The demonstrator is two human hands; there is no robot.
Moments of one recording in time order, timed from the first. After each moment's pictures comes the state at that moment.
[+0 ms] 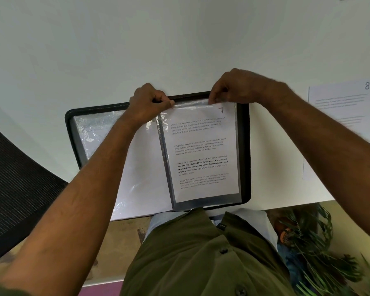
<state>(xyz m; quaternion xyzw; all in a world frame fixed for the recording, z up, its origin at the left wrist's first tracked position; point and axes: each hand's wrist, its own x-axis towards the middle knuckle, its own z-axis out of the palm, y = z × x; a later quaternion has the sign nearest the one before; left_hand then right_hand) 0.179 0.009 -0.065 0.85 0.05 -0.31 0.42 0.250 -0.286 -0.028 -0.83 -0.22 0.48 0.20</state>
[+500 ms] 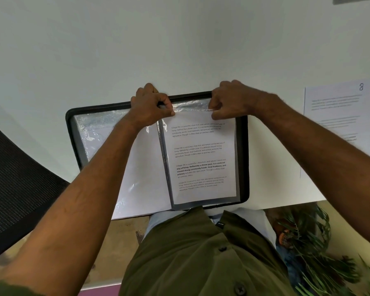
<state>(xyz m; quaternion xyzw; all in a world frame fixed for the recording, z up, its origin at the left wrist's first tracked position) 0.175 0.003 -0.059 0.90 0.01 -0.33 0.29 0.222 -0.275 -0.028 -0.84 -0.29 0.45 0.09</state>
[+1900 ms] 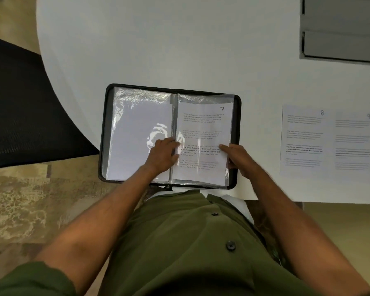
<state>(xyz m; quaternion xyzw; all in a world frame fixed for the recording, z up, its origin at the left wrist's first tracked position) -0.071 -0.018 -0.035 0.91 0.02 -0.32 0.27 -0.020 -0.300 0.012 -0.73 0.26 0.39 0.50</state>
